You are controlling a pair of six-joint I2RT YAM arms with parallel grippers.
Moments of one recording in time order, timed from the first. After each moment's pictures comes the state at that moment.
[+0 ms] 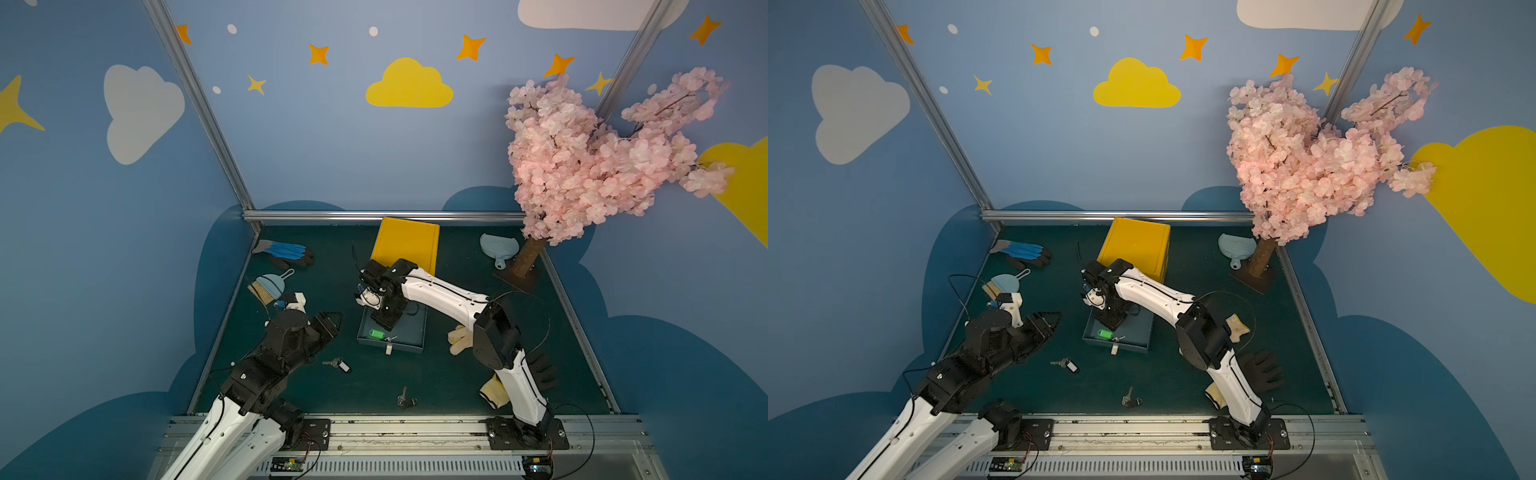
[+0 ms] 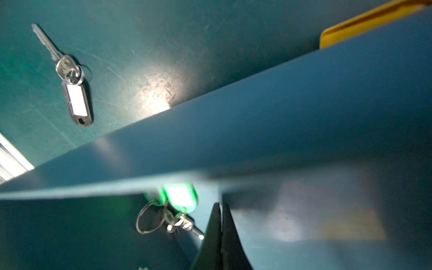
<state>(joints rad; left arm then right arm) -0.49 0.58 0.71 -0.65 0.00 -1.09 0.95 2.21 1.99 -1.23 -0.10 -0.10</state>
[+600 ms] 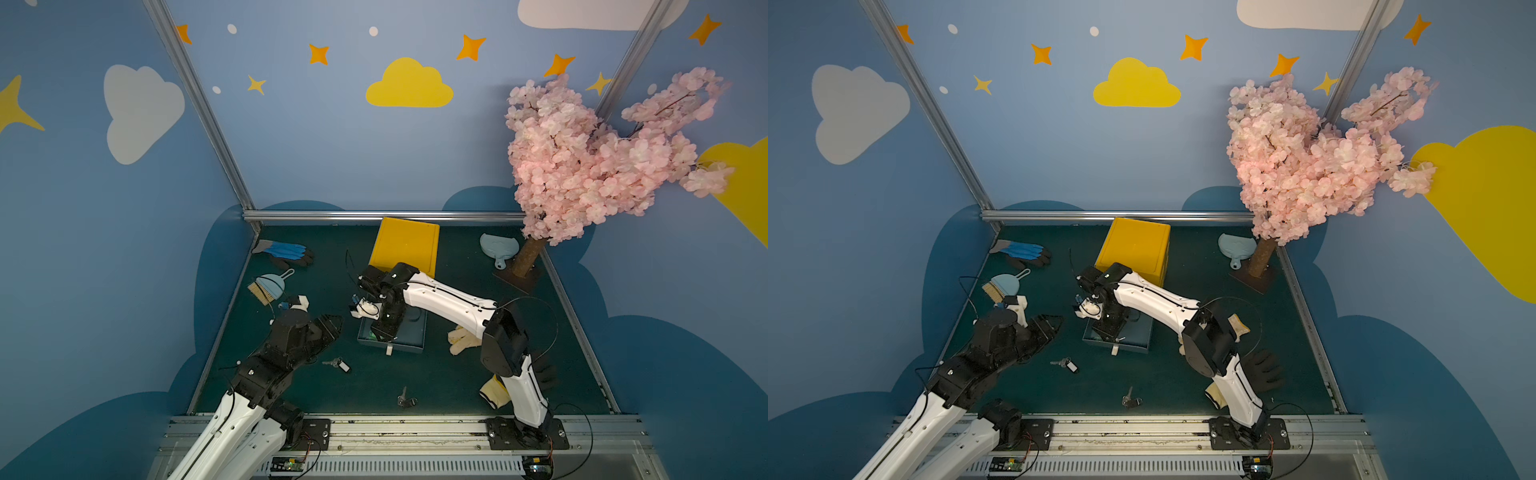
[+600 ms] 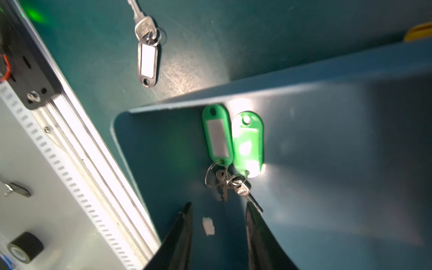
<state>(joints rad) -0.43 0.61 0.63 -0.61 0.08 -1.04 1.01 2.15 1.95 -1.29 -0.22 -0.22</state>
